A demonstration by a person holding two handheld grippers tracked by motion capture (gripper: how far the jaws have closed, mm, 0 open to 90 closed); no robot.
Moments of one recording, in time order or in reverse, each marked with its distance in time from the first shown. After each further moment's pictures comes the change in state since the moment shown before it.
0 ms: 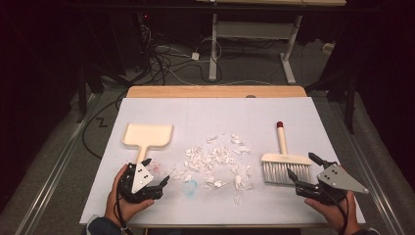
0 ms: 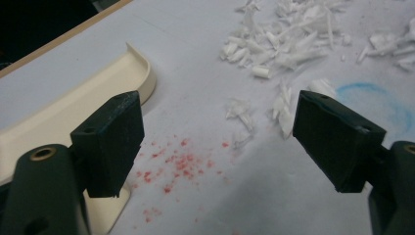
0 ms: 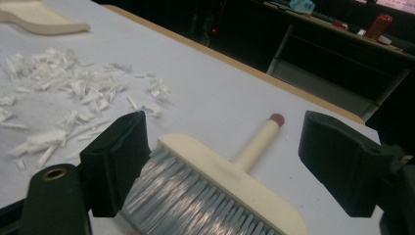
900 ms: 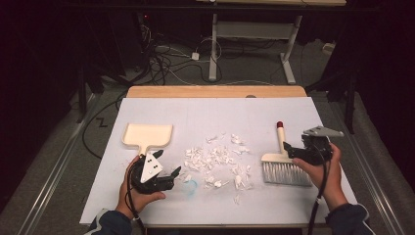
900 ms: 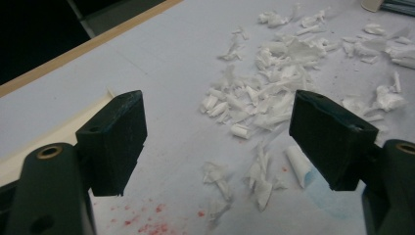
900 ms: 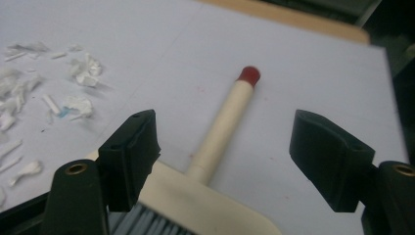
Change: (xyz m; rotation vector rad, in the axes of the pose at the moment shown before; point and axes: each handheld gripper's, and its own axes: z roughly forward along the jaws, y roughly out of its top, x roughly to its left) left arm -0.006 0.031 0.014 -0.071 -0.048 -0.027; right arm -0.049 0.029 0.092 0.380 -0.044 0.257
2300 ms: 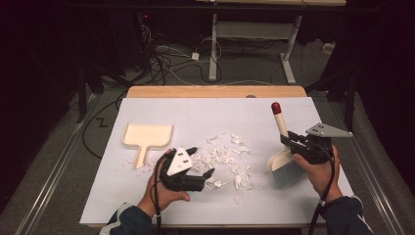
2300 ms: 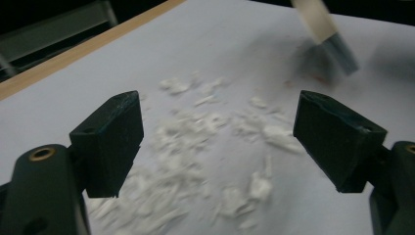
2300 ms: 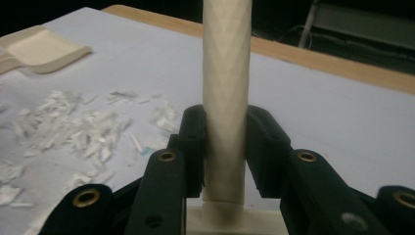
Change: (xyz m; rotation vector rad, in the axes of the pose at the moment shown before) left arm -0.059 0.076 0.018 -0.050 -0.273 0.007; right arm 0.016 0.015 -0.032 -0.200 0.221 -0.067
